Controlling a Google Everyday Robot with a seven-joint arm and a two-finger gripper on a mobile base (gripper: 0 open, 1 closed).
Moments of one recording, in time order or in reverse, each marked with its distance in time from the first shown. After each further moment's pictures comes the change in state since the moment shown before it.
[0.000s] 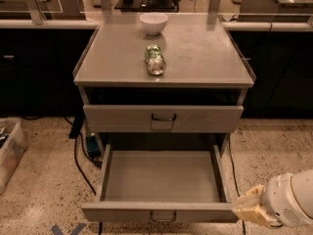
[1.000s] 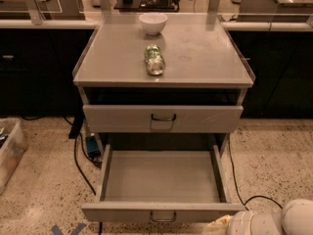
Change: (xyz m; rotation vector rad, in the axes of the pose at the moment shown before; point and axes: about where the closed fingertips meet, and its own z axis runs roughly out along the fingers) arm 0.026 0.032 0.113 0.047 -0.071 -0.022
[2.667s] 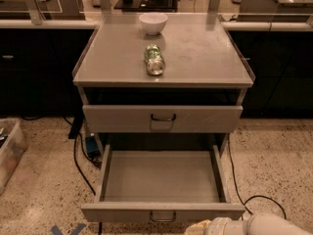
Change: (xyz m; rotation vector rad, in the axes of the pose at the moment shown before) arm 0.023 -0.016 0.105 0.005 -0.079 0.116
